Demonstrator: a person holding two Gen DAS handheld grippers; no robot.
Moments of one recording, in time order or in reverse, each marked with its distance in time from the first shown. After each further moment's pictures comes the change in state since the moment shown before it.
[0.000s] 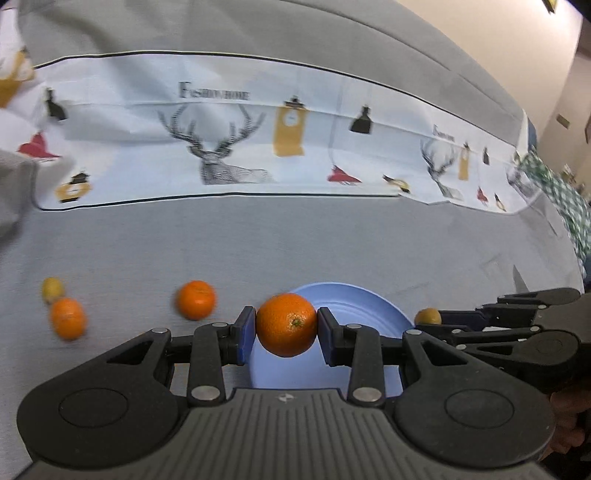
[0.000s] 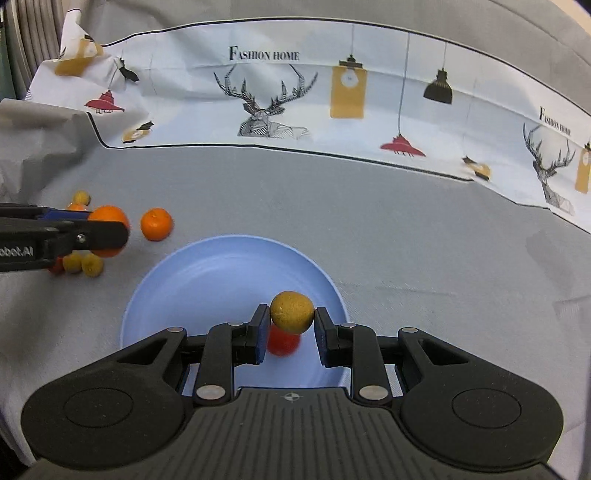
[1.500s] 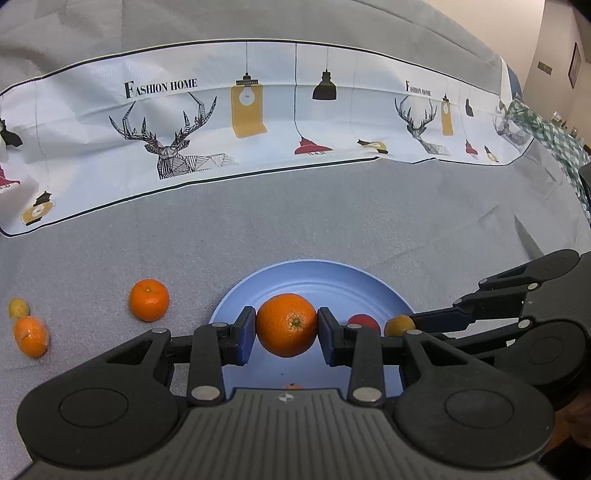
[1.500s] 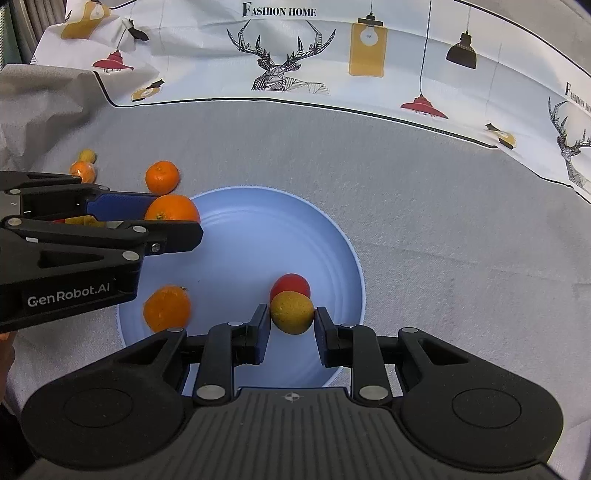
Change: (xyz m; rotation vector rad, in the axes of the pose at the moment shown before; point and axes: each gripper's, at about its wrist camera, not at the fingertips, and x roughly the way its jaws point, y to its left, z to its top) left arm 0.035 -0.042 -0.013 0.145 0.035 0.025; right arm 0.019 0.002 -0.007 -0.041 0.121 0.062
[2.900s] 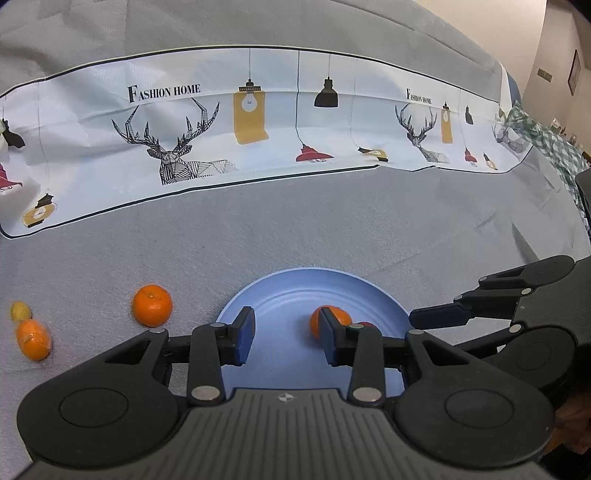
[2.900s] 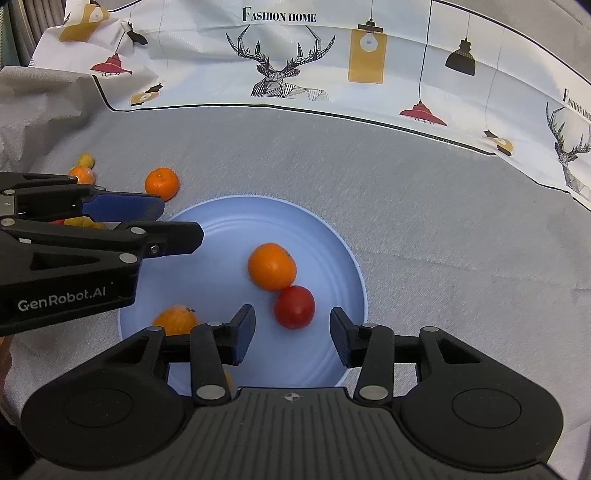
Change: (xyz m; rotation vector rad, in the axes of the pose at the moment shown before) left arm -0.007 0.002 0.001 -0.015 -0.020 -0.005; right arm 0.000 0.005 0.000 -0.003 -0.021 -0.021
